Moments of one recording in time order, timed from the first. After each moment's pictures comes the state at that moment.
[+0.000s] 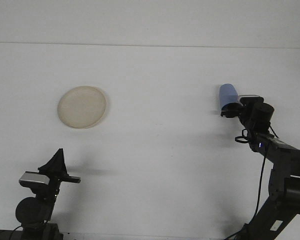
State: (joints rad) left arm -0.05 0.01 0.03 0.20 0.03 -0.04; right arm -0.16 1.89 0.98 0.50 -0.26 -0.01
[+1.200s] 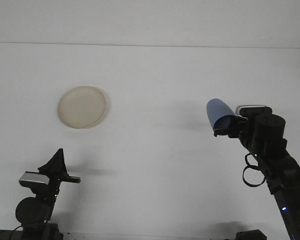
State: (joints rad) left arm -0.05 0.01 0.03 0.20 0.03 -0.04; right arm 0.17 1.06 1.10 -0.60 -0.03 0.14
